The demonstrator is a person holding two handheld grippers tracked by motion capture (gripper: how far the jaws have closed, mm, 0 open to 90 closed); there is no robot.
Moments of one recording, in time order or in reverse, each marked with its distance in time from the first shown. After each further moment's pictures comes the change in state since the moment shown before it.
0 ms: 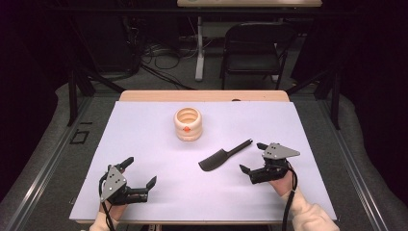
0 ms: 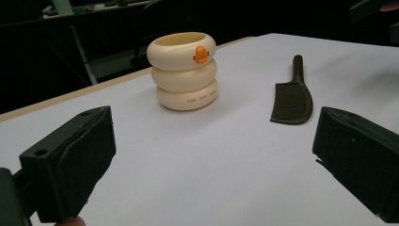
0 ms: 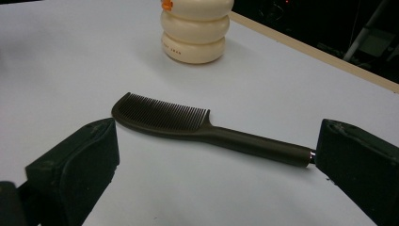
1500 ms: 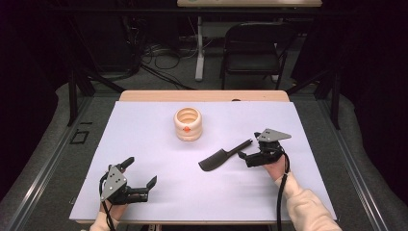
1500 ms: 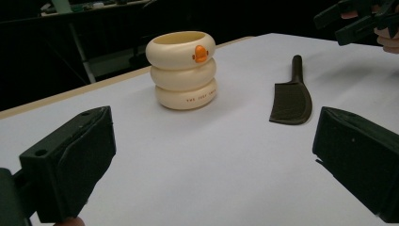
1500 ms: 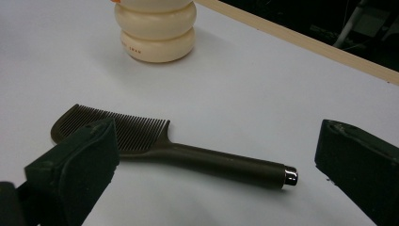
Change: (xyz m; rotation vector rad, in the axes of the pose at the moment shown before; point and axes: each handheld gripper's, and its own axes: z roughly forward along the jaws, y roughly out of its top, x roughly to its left) left arm 0.000 0.000 0.001 0.001 -0.004 -0.007; right arm -0.036 0.007 0.039 0.050 -0.029 0.053
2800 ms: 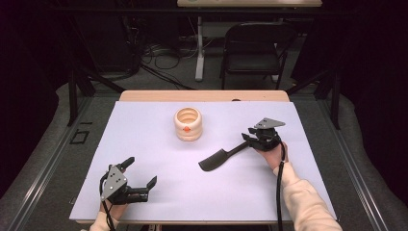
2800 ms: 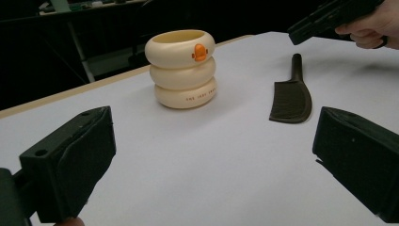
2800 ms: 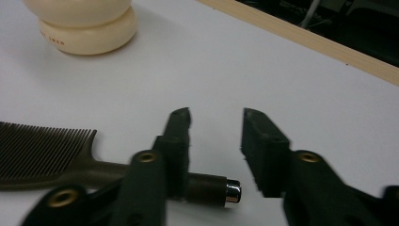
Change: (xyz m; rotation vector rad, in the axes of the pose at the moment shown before) left arm 0.001 0.000 0.001 0.007 -0.004 0.003; right arm -0.031 0.008 0.030 0.089 -0.118 0.034
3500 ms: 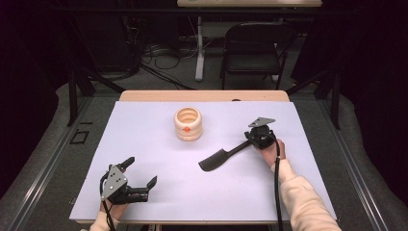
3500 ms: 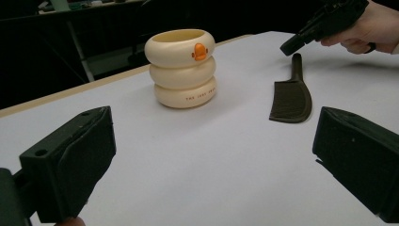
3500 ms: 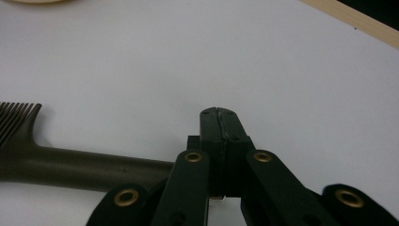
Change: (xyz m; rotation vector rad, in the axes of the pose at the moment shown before) left arm 0.000 0.000 0.001 0.000 -0.002 -0.005; right arm -0.007 -0.003 0.027 0.152 -0.051 -0.036
